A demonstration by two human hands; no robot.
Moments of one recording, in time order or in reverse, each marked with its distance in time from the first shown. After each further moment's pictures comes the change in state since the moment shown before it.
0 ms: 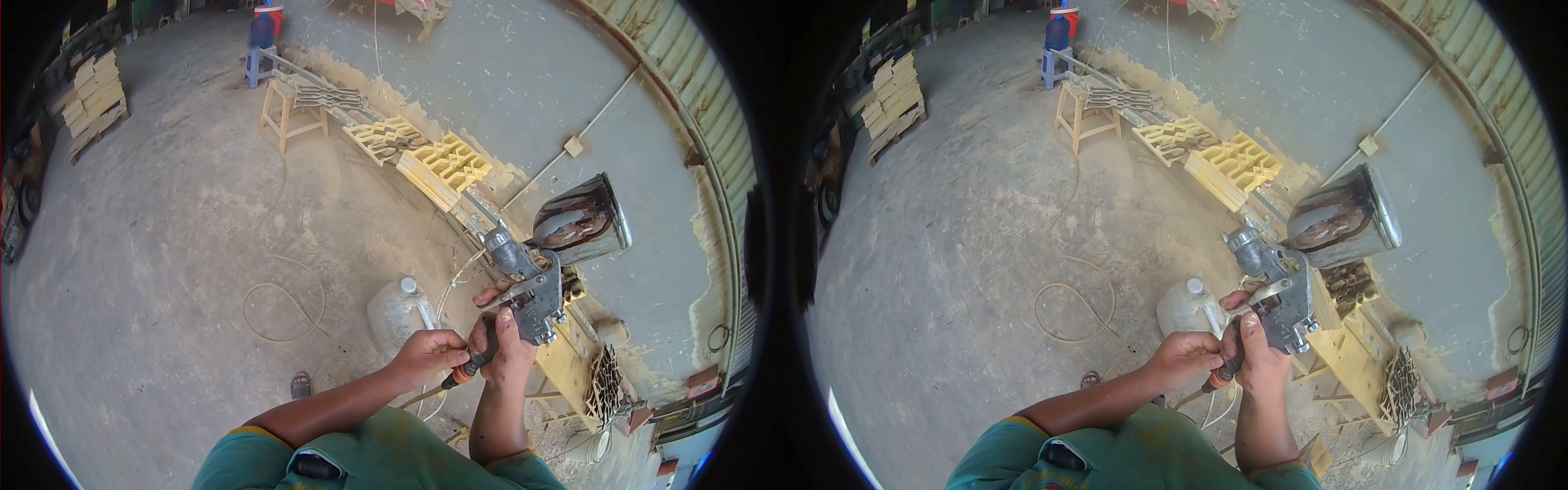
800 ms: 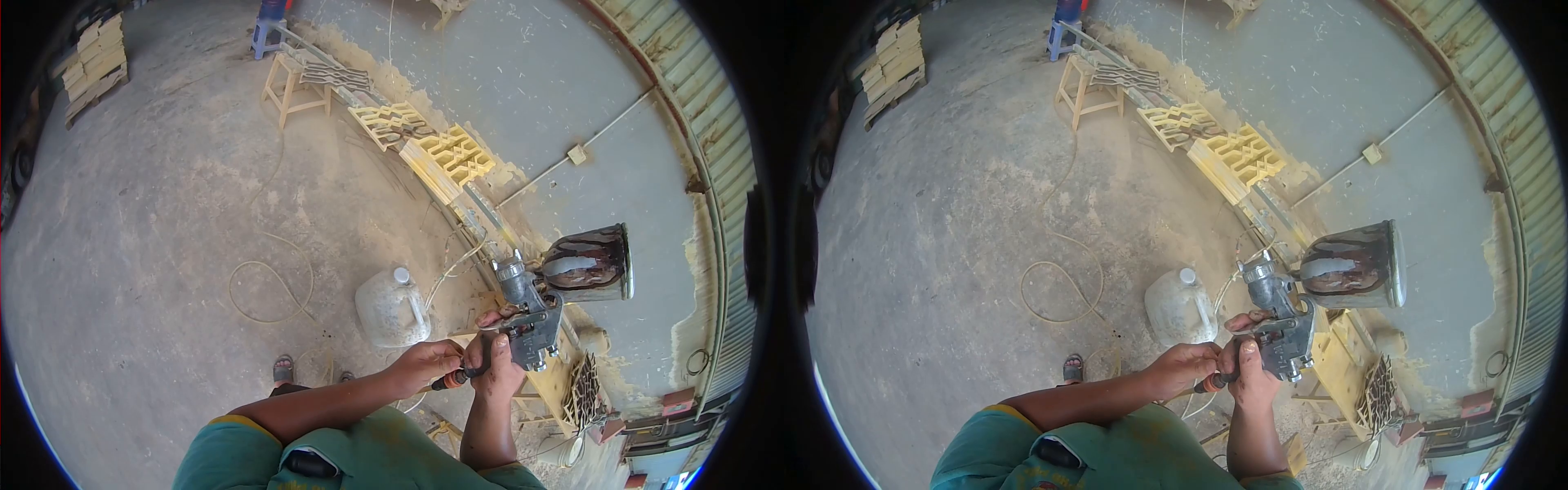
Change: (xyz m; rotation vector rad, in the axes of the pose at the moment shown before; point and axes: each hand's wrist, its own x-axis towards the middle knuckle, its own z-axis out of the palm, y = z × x) left_hand -0.007 -0.020 -0.013 -0.197 -0.021 -0.098; right_hand -0.012 0.029 -0.014 0.082 -0.055 0.016
